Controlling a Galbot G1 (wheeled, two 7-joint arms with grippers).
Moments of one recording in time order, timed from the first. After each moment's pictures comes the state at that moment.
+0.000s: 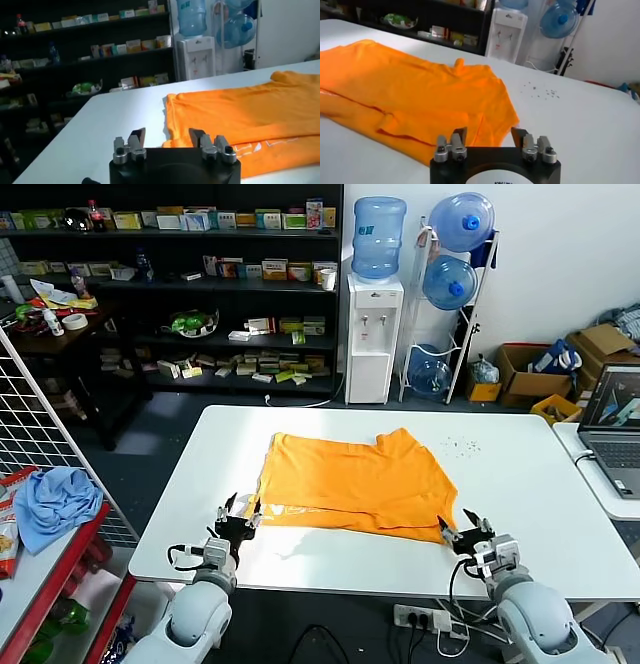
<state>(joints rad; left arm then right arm) 1.10 -1.14 -0.11 -1.62 -0.31 0.14 -0.30 -1.29 0.98 0.41 1.78 0.41 -0.43 0.06</state>
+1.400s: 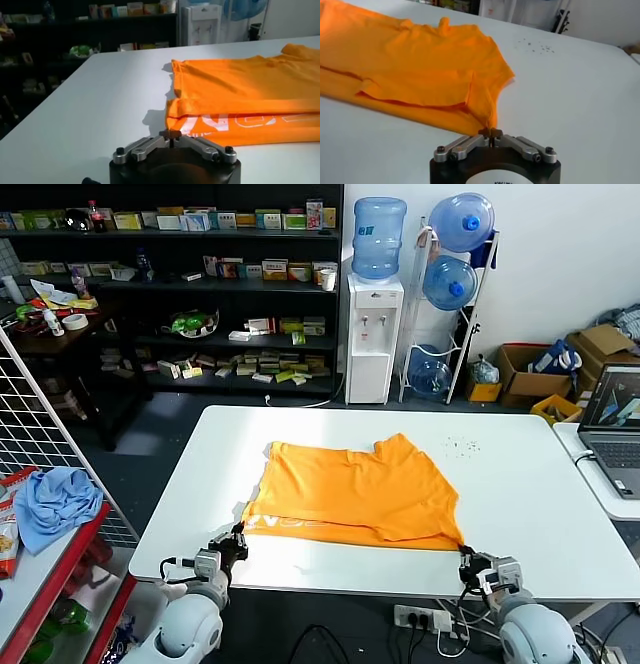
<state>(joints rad) 1.15 -1.10 -0.12 -1.62 -0.45 0.23 -0.30 -1.39 0.97 0.43 1.83 0.44 -0.51 0.14</state>
